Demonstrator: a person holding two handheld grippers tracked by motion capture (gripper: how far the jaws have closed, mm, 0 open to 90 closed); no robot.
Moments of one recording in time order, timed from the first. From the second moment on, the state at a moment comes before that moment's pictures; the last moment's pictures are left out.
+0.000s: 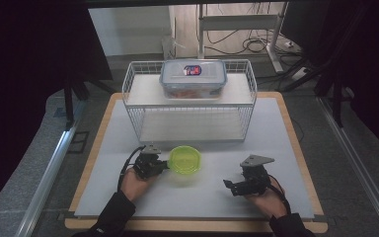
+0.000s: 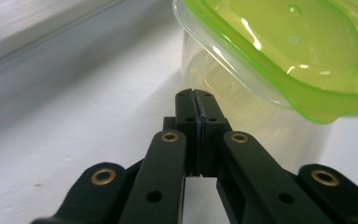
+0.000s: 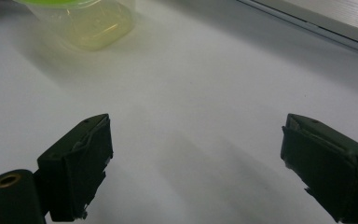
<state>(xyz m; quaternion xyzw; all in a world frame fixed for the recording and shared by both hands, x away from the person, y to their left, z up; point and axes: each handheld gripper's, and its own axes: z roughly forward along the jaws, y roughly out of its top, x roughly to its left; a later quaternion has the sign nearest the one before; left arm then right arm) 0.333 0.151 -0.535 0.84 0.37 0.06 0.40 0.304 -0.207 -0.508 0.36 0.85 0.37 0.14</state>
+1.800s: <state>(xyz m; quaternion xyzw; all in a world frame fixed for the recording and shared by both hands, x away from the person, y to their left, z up) 0.242 0.186 -0.522 0.83 0.38 0.19 0.37 0.328 -0.194 -0.484 0.40 0.81 0.42 0.05</state>
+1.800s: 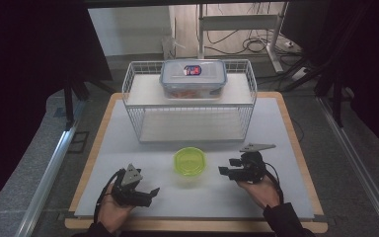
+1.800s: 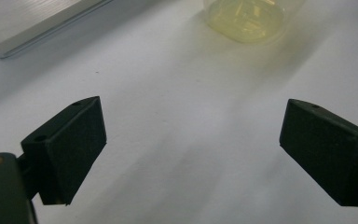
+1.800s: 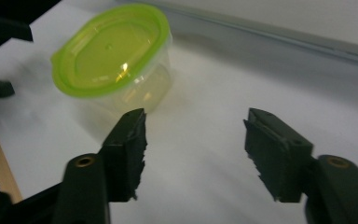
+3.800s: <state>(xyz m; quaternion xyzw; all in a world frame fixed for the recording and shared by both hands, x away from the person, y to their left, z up) 0.239 0.183 -0.523 0.83 0.37 0.19 0.37 0.370 -0.155 -0.391 0.45 0.71 0.51 -0.15</state>
